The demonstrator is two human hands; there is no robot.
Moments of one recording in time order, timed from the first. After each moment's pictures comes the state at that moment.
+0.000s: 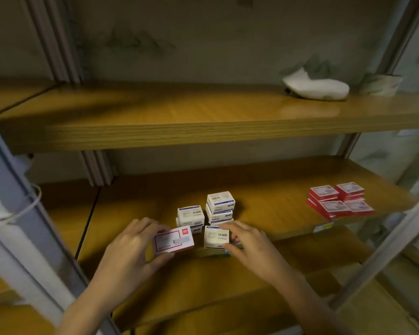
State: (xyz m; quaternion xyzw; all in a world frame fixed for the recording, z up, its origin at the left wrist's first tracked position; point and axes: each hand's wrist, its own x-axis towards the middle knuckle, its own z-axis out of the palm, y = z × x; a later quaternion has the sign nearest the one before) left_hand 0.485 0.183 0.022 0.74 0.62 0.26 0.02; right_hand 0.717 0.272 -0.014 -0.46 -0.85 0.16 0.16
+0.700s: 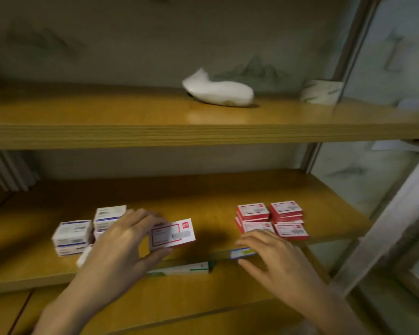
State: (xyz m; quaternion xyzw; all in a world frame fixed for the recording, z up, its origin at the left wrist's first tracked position) left_hand 0.695 0.261 0.052 0.73 0.62 0.27 -0.01; right_hand 0.957 0.336 0.026 -0.40 -0.91 0.08 0.13
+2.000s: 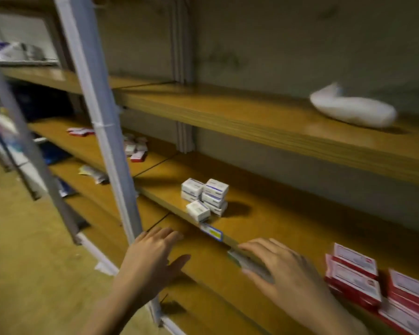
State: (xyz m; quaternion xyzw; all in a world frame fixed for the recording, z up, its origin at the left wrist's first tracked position) left_hand 0.768 0.170 0.018 0.43 0.88 0.16 -0.11; right_hand 0.919 0.361 0.036 -0.05 -0.98 0.15 0.10
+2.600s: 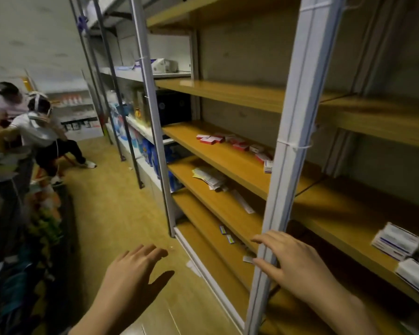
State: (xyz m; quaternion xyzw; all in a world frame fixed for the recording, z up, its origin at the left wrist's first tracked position) left_hand 0.596 -0.168 0.013 0.24 0.96 0.08 -0.09; right_hand 0.638 0.115 0.025 0.08 -0.98 0.16 0.09
